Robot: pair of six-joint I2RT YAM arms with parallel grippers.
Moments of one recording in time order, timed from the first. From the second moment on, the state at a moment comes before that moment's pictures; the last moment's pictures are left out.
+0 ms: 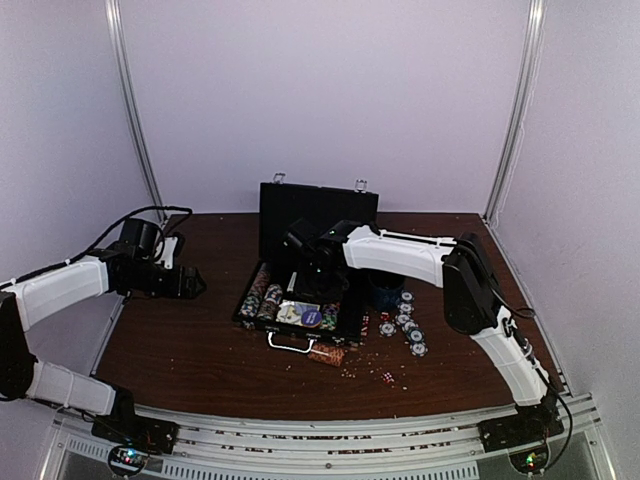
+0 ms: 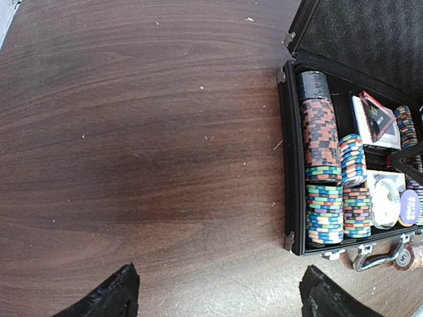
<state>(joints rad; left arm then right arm) -0.20 1.24 0.78 -0.42 0.18 -0.15 0.90 2.45 2.19 -0.90 0.14 1.04</state>
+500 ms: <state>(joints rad) -0.20 1.25 0.78 -0.42 0.18 -0.15 0.90 2.46 2.20 -0.93 0.16 1.05</state>
